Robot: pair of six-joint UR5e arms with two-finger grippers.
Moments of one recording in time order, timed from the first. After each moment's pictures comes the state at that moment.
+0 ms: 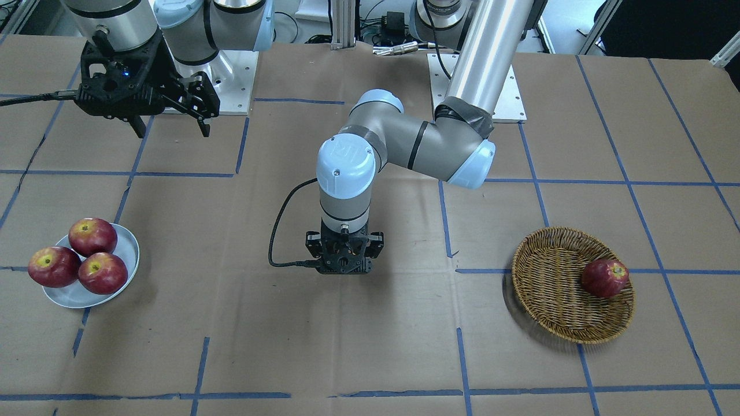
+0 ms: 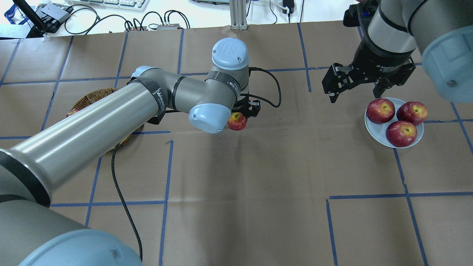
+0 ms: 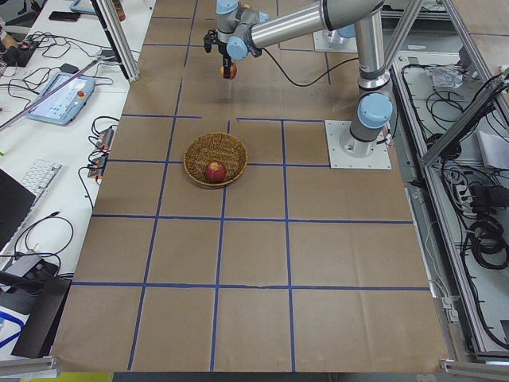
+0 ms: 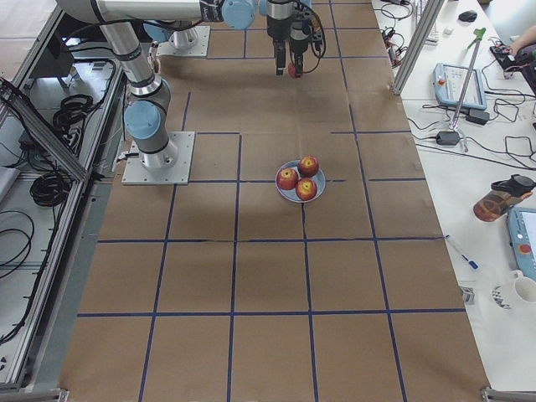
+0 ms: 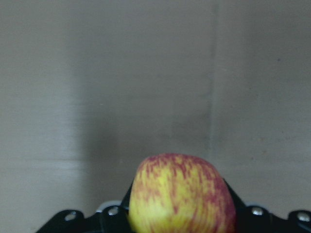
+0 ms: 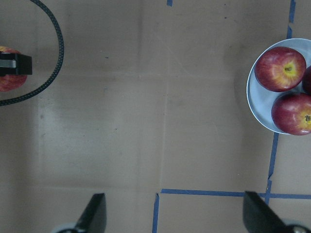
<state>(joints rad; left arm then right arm) -1.96 -2.10 -1.61 -0.97 1.59 -0.38 1.58 -1.65 1.66 -1.60 -1.58 -0.06</state>
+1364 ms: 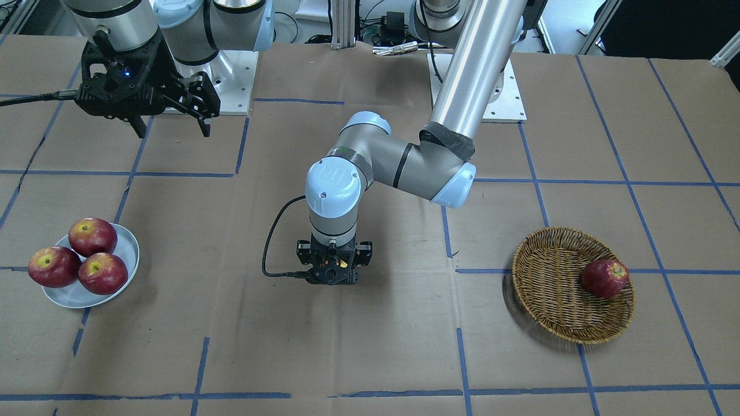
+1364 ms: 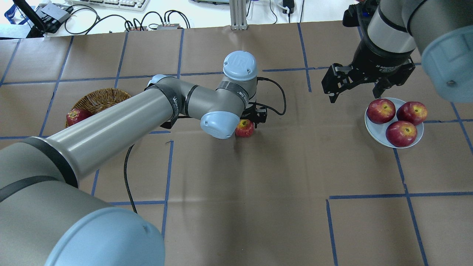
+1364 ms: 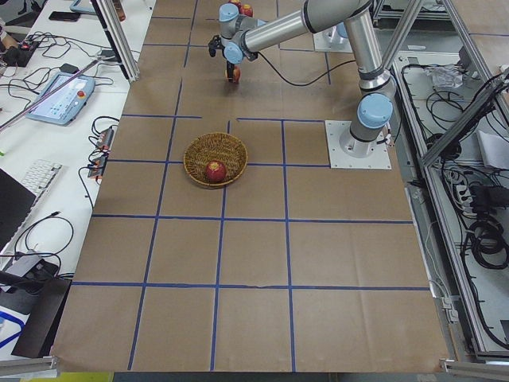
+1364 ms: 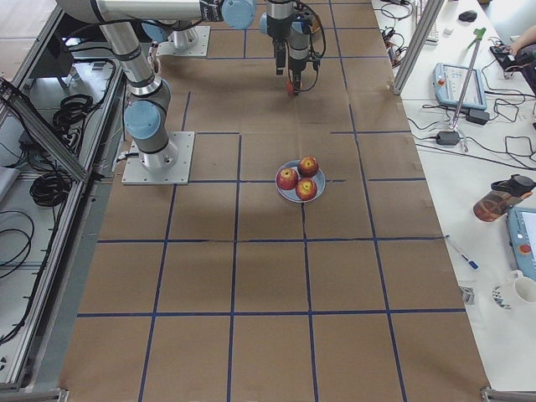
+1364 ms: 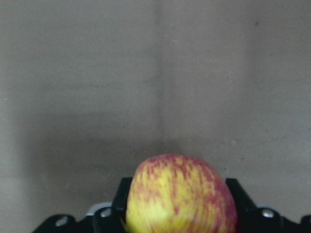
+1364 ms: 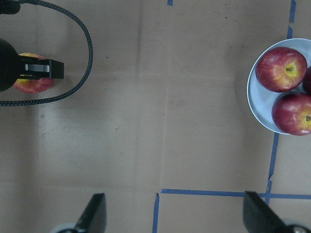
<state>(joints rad) -1.98 -2.16 -1.60 -0.93 1.58 -0.39 1.58 -1.65 1.66 -1.60 -1.58 -0.06</state>
